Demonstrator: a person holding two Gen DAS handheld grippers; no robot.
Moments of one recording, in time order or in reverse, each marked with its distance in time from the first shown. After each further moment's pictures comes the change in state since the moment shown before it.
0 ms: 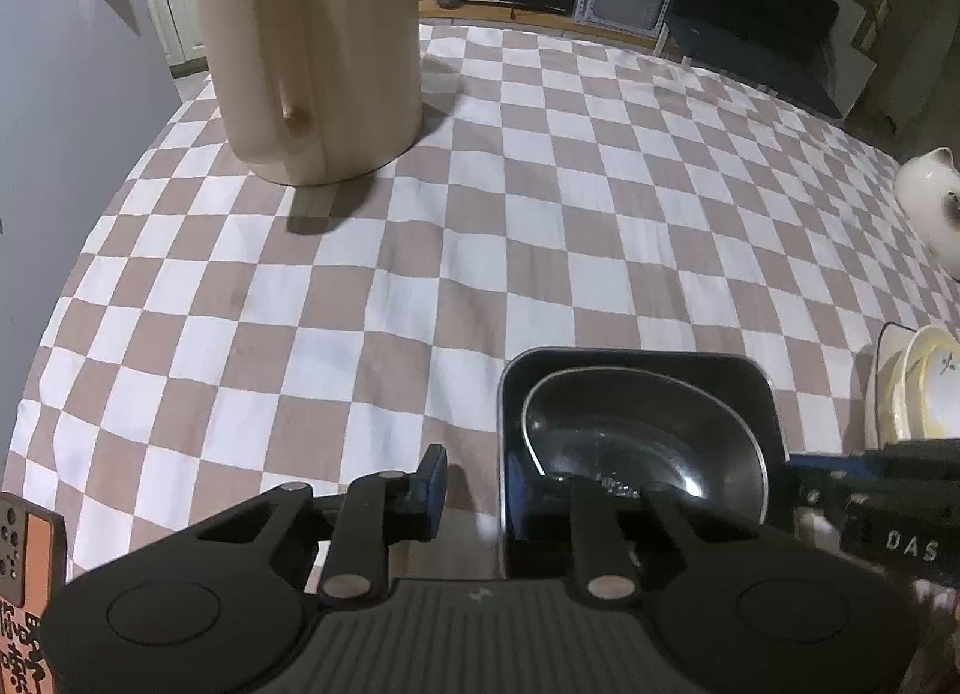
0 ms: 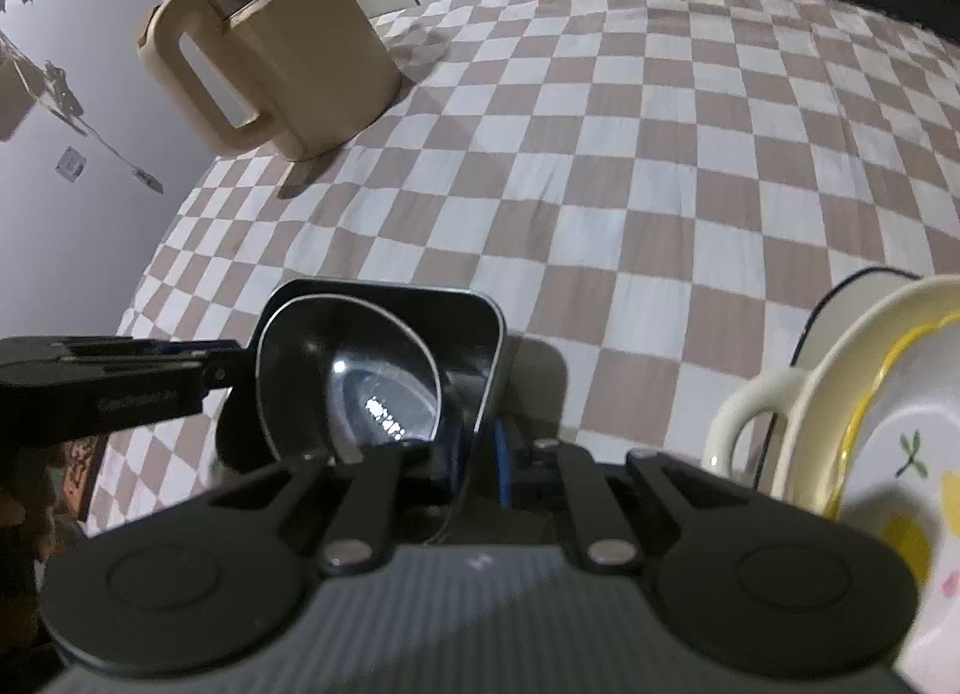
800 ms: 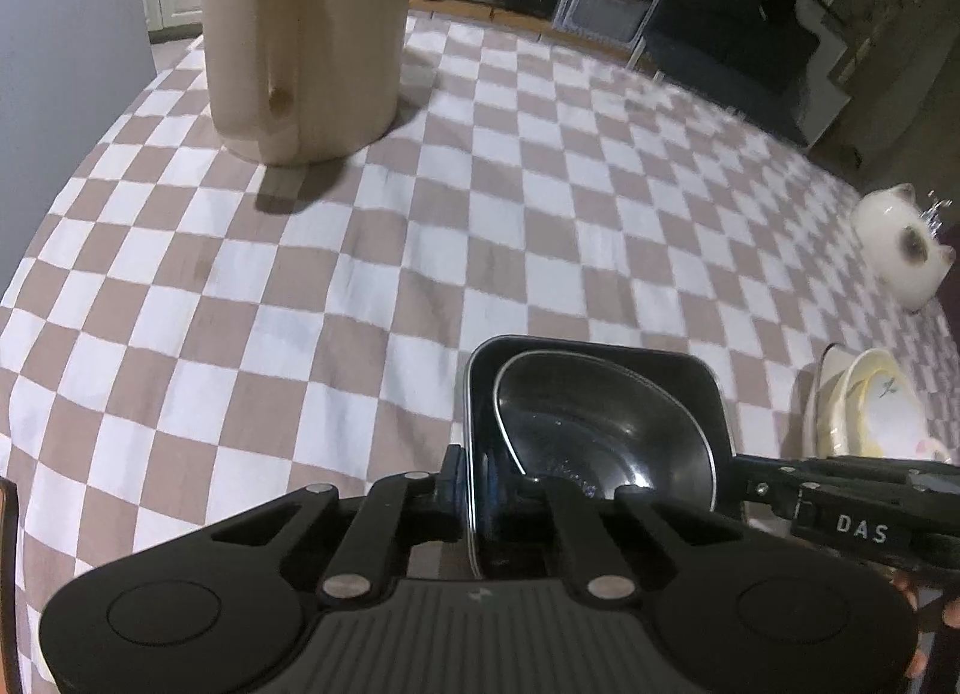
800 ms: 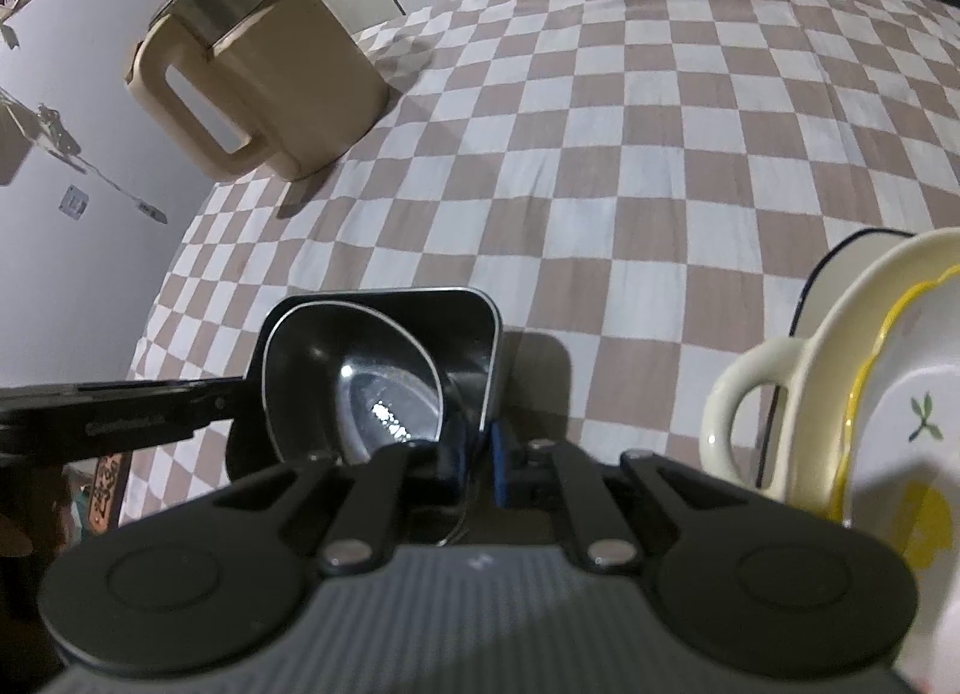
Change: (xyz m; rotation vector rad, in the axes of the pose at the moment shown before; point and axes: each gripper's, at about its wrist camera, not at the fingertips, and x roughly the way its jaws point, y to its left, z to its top) left arm -0.011 0.009 -0.004 -0.076 -0.002 -0.132; right arm -0.005 -0.010 -0.003 0.078 -0.019 0.032
